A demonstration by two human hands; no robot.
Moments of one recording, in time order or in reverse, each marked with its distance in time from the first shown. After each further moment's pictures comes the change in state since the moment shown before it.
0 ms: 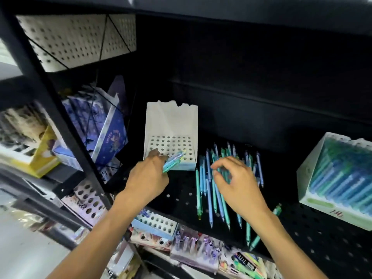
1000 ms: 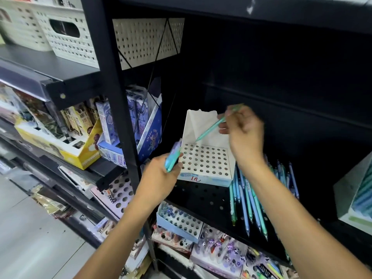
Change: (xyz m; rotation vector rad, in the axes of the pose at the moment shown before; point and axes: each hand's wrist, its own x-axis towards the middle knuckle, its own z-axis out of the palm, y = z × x) left_hand -0.019 -0.066 -0.009 -0.670 0.166 -0.136; right_hand 0.104 -0.090 0.040 0.715 0.253 0.124
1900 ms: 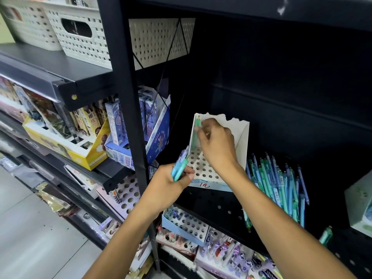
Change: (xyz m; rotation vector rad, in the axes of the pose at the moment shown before) left_hand -0.006 -0.006 -0.006 -0.178 -0.157 -0.067; right_hand -0.002 0.028 0.056 -0.679 -0.180 -0.146
